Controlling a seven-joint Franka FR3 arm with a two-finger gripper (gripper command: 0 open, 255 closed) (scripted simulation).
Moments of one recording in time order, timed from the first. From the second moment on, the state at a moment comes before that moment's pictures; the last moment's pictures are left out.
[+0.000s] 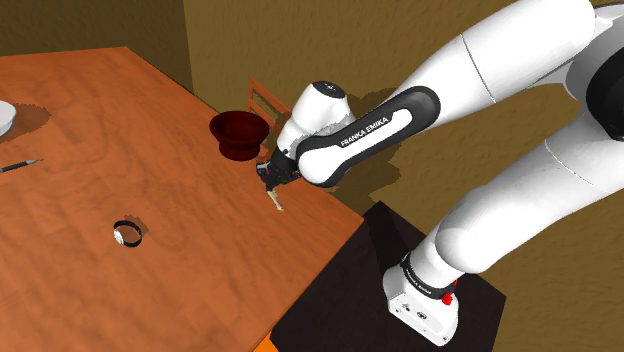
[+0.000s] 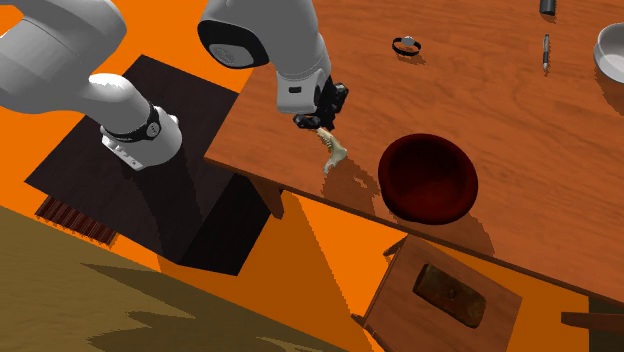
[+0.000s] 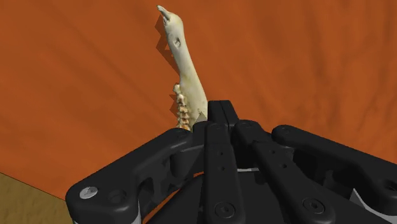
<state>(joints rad) -0.05 -0.15 0.44 -2.67 0.23 2.81 0.71</state>
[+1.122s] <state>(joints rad) -0.21 0.07 0.56 -2.44 -0.36 2.52 1.13</state>
